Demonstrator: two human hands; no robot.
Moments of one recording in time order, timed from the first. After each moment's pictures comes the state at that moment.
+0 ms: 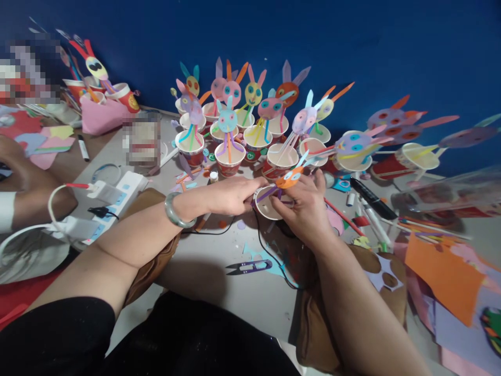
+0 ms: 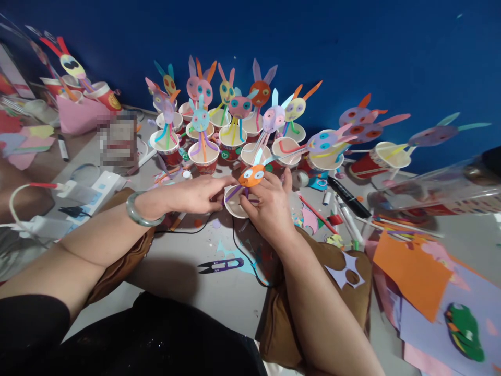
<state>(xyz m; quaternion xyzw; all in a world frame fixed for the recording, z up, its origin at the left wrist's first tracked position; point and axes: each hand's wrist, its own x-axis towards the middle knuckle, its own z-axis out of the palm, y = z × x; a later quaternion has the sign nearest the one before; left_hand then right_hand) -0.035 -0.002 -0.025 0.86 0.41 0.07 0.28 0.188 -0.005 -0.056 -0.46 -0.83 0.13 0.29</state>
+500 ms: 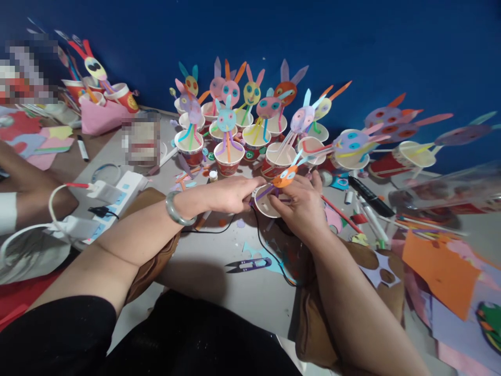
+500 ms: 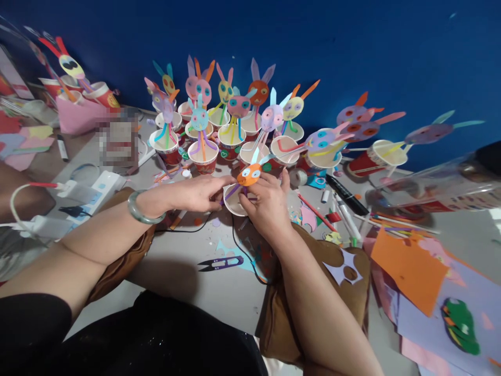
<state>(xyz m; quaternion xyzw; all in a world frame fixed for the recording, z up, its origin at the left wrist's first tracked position) -0.037 0.002 -0.033 0.87 0.41 0.06 0.29 0.186 -0.003 -0.062 -0.47 -0.82 0.12 0.30</state>
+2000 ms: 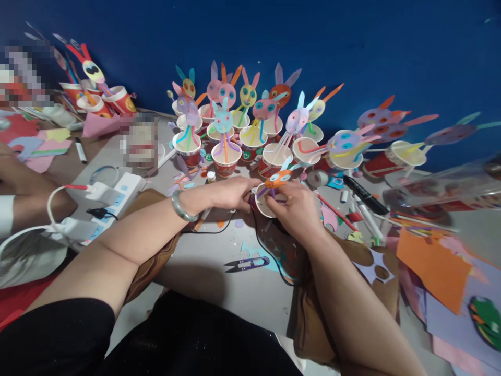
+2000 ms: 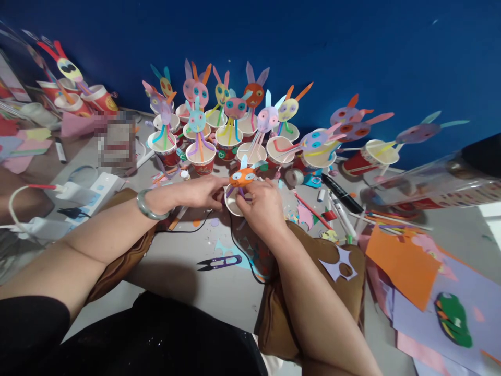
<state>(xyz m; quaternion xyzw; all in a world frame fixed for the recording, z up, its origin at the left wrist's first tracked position) -0.033 0.015 -0.044 0.83 0.38 0.11 0.39 0.180 -0.006 -0.055 -0.51 -0.81 0.13 0.24</state>
